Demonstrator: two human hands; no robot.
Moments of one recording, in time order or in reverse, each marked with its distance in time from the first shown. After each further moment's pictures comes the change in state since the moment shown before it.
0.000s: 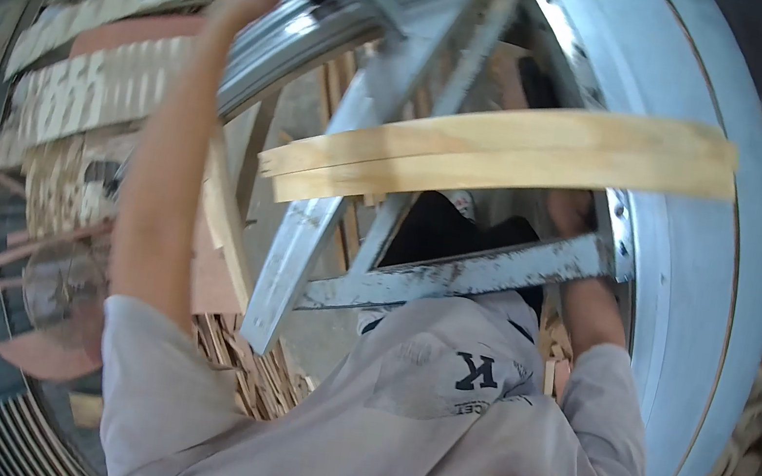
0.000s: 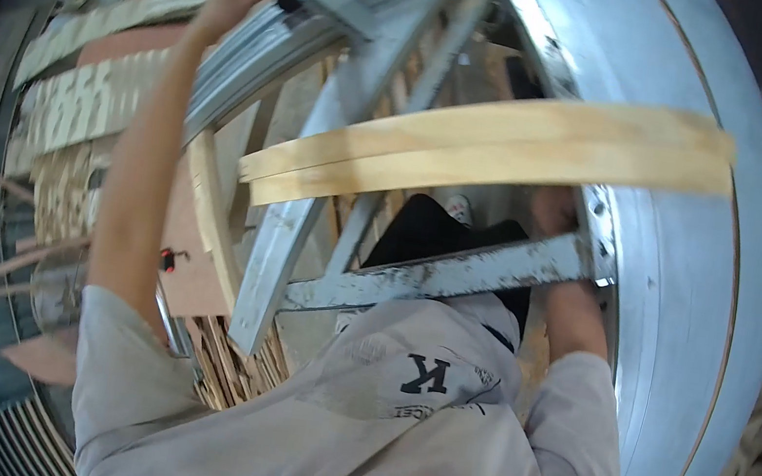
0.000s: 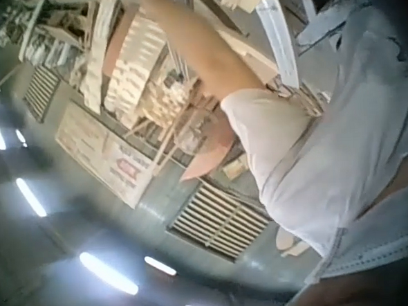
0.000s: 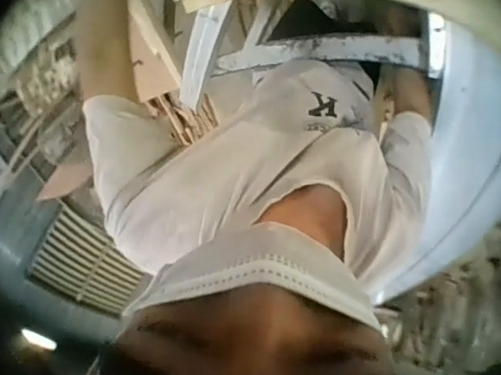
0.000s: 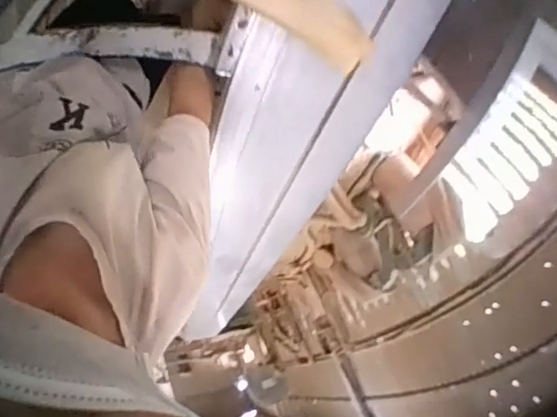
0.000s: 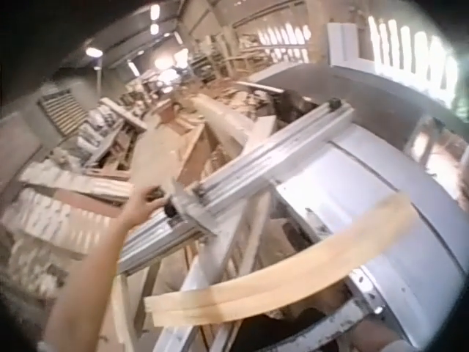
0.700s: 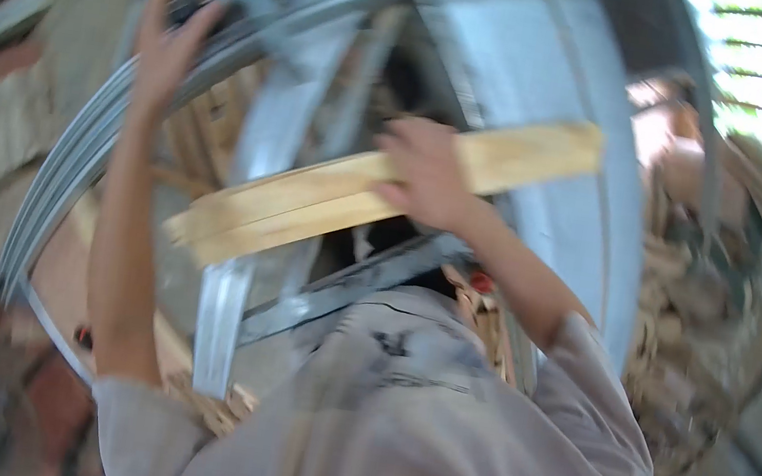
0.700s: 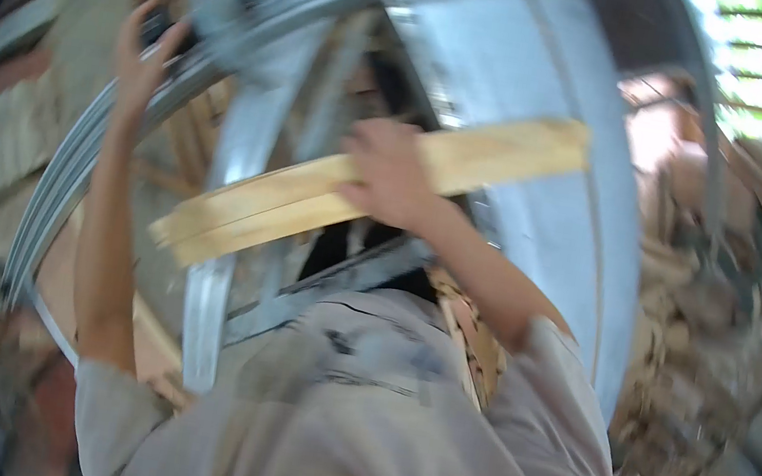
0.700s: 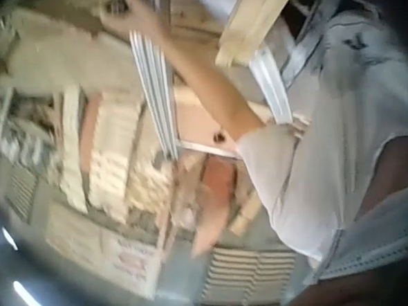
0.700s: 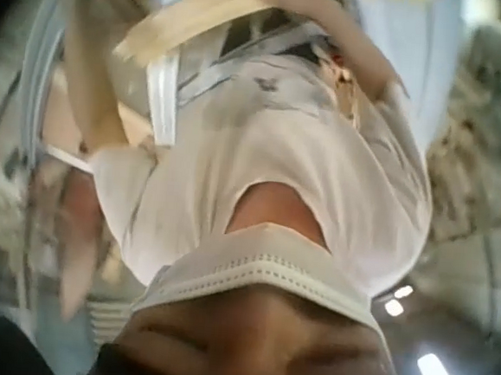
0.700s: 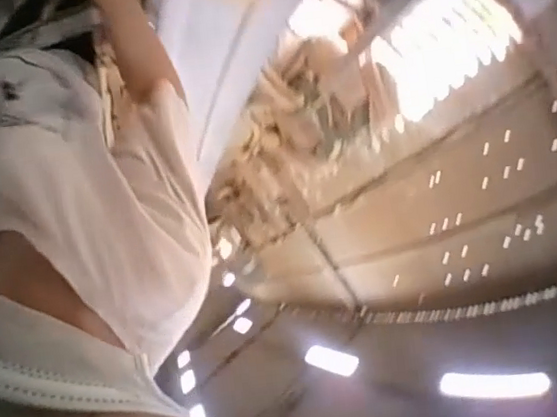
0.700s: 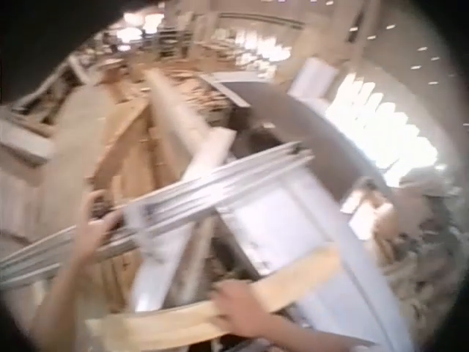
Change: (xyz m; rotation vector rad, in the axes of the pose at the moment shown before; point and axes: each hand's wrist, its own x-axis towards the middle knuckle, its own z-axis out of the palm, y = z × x) left_hand 0.027 -0.006 0.025 -0.228 0.330 -0.091; right_hand 0.170 -0.247 -0.329 0.249 -0.175 -0.452
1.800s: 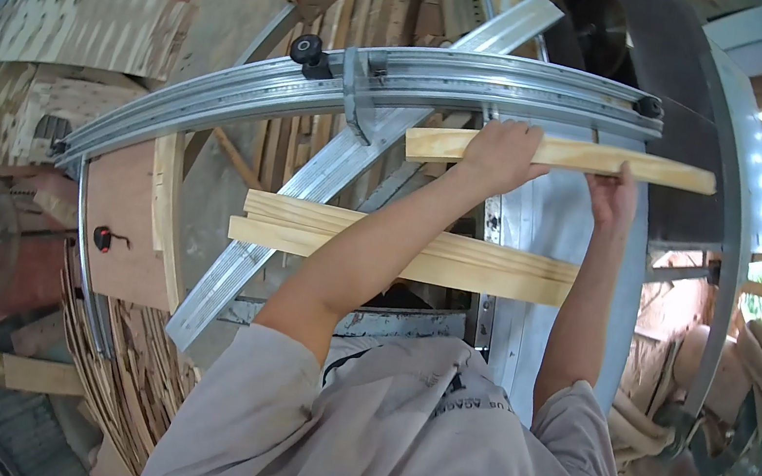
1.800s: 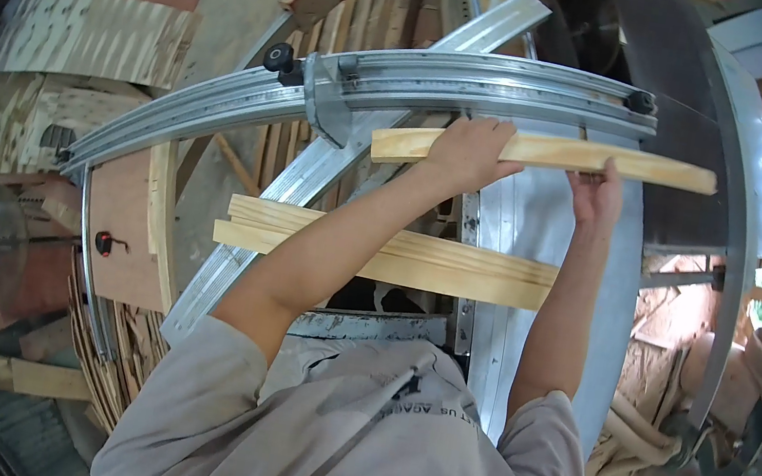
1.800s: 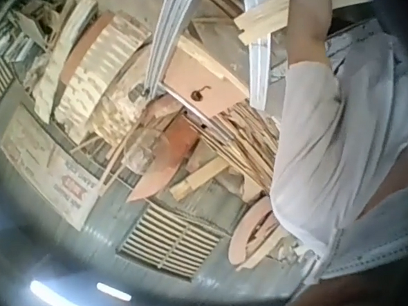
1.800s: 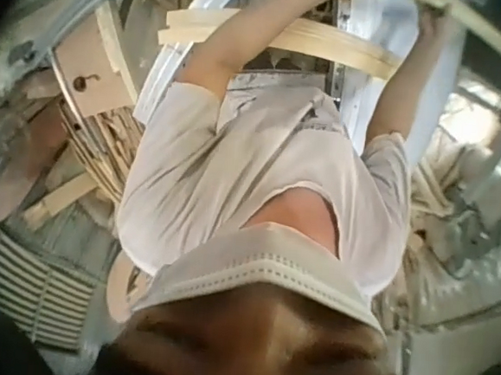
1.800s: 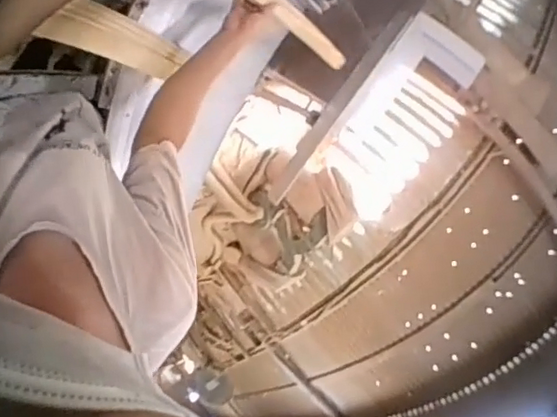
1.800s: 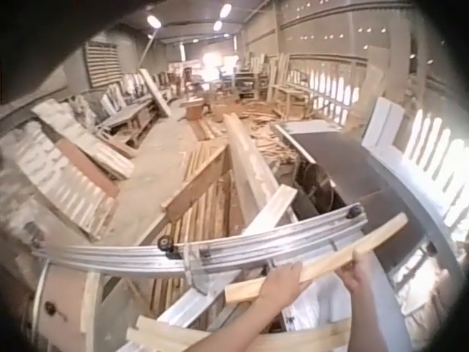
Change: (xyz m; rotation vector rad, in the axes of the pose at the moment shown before) left_hand 0.028 0.233 0.217 0.203 -0.394 0.149; right_hand 0.083 0.295 -0.143 1.689 0.772 0.798
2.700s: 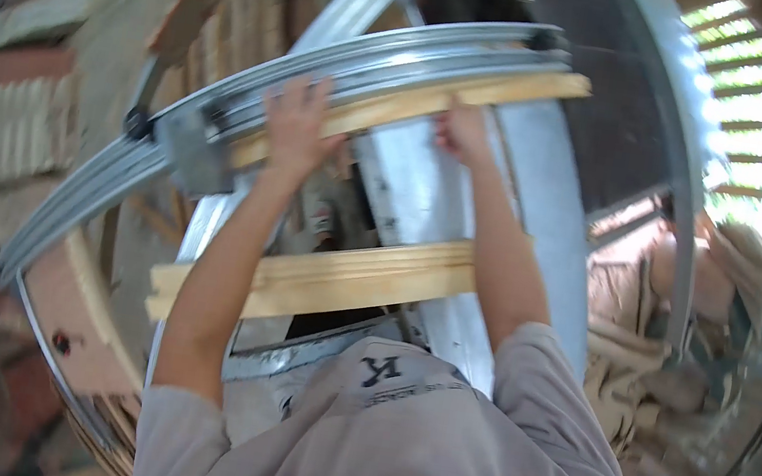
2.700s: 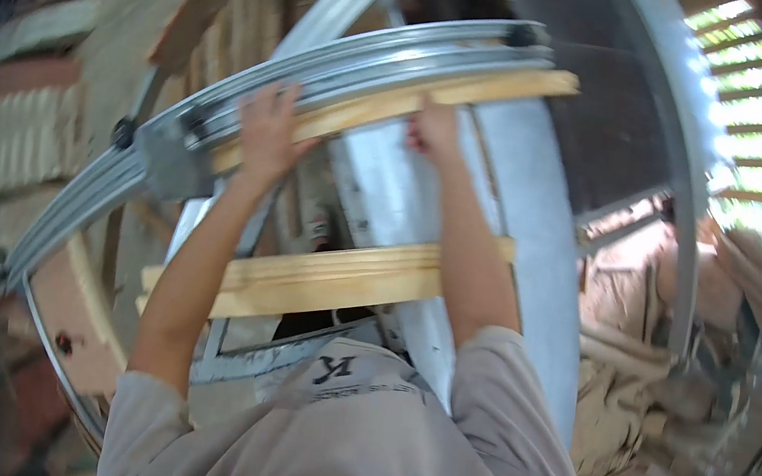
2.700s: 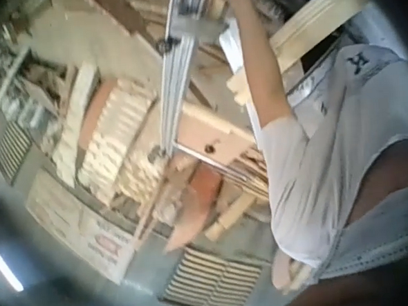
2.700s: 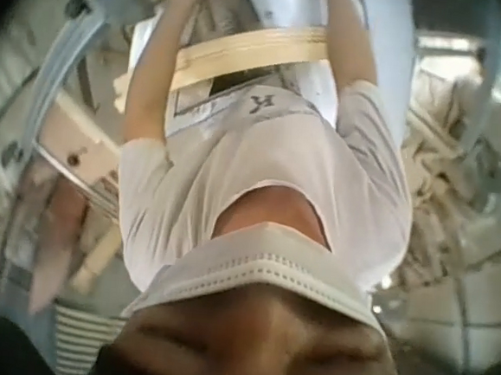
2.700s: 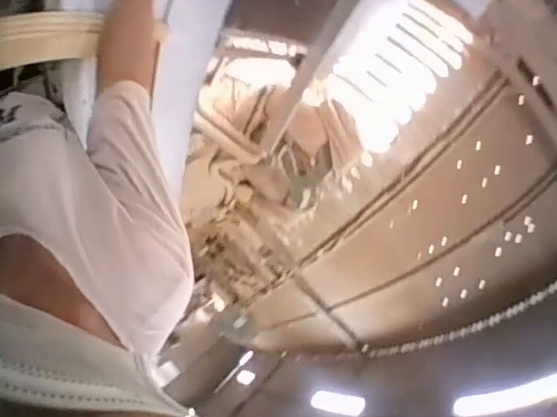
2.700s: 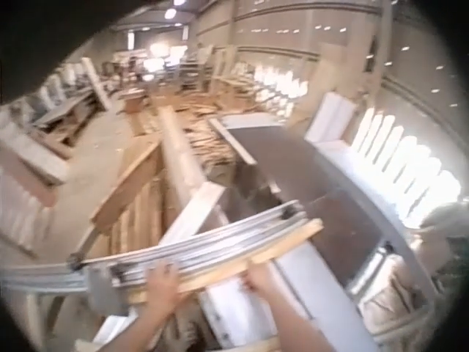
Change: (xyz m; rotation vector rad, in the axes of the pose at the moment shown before) left_hand -0.006 -0.117 0.008 0.323 0.226 -0.092; right_hand 0.041 0.083 0.051 -0.845 -0.070 0.238
